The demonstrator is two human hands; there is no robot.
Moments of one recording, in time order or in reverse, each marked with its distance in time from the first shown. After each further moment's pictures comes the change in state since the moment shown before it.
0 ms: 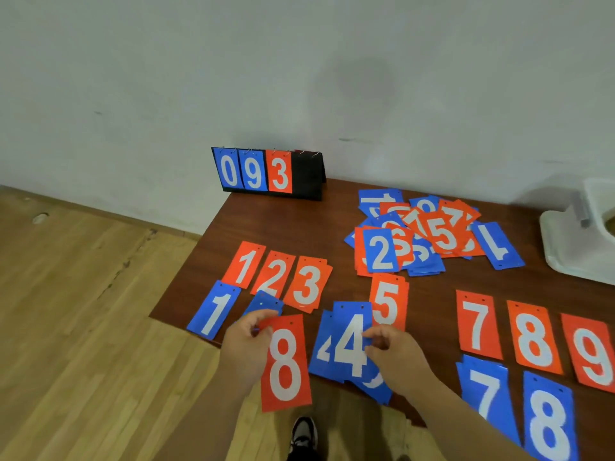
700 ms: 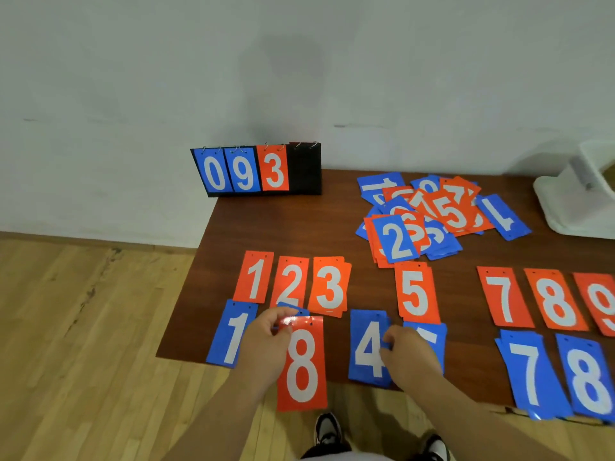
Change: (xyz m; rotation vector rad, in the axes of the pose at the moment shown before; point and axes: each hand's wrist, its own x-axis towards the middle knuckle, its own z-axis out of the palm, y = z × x) left_hand 0.091 -0.007 -0.058 0.203 -0.240 0.060; right_hand 0.031 -0.014 0.098 -0.486 0.167 0.229
